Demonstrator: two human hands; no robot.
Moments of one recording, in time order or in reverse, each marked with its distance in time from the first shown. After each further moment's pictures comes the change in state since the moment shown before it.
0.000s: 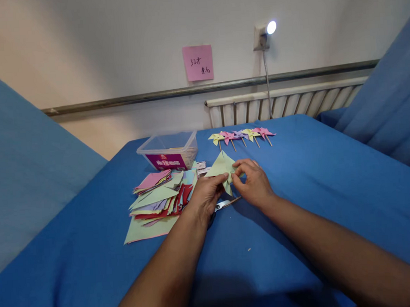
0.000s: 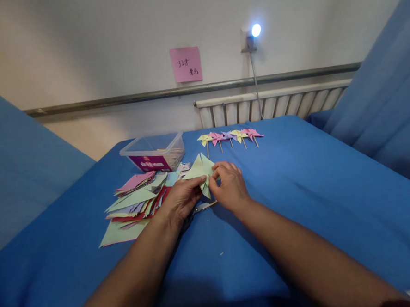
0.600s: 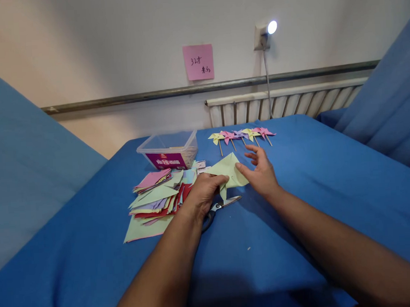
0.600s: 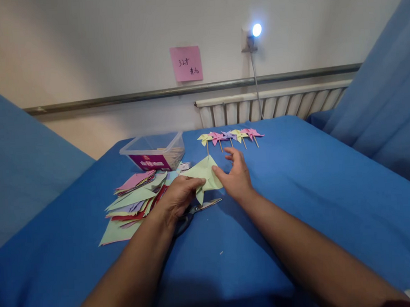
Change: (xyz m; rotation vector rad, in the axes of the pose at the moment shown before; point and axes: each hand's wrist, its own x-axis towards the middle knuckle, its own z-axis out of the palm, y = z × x) left_hand -0.008 0.012 -0.002 0.262 -0.125 0.015; right_hand 0.013 0.010 -0.008 0.291 0.160 0.179
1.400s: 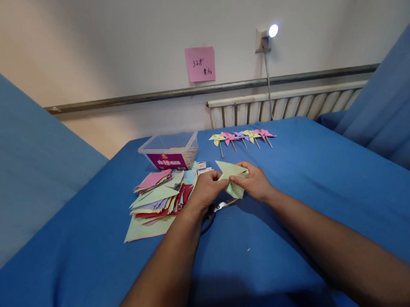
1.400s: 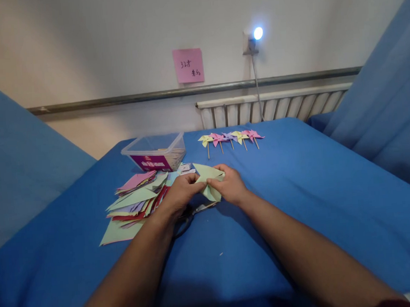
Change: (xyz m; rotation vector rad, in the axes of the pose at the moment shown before) left_hand -0.002 0.005 -0.003 0.467 0.097 0.193; right_hand -0.008 -0.002 0.011 0.421 -0.319 0.424
